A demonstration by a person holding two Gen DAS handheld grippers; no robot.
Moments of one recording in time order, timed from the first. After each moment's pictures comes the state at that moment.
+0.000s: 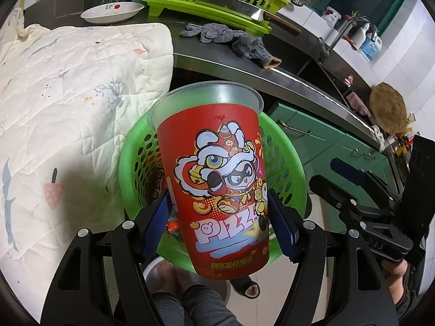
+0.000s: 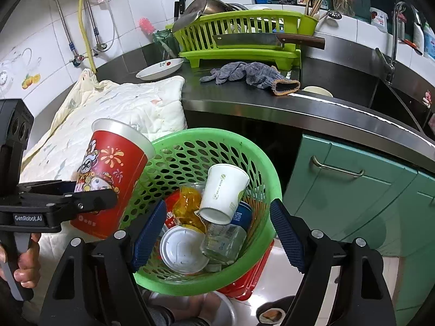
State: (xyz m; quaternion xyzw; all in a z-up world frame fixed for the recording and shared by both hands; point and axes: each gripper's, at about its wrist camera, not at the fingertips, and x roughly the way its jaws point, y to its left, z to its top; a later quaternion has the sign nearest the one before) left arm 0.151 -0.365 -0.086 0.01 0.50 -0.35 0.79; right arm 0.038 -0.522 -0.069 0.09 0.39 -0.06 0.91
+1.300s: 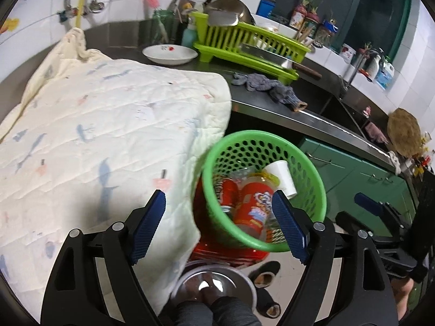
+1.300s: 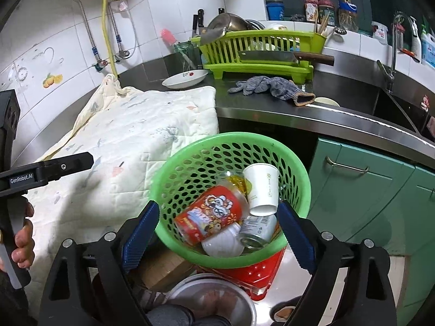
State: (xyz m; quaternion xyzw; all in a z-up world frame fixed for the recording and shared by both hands) left arm 0.122 -0.254 -0.027 0.00 0.41 -0.28 0.87; right arm -0.002 -0.450 -0.039 0.10 0.36 -0.05 0.93
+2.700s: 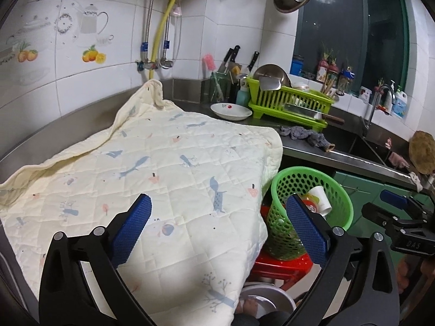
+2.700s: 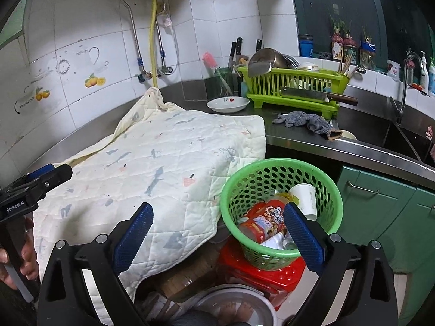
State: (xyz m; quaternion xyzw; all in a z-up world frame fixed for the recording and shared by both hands) left arm 0.032 -0.101 0.026 -0.01 0.27 -0.18 0.95; right arm -0.044 -0.335 0.014 0.06 0.29 -0.02 0.95
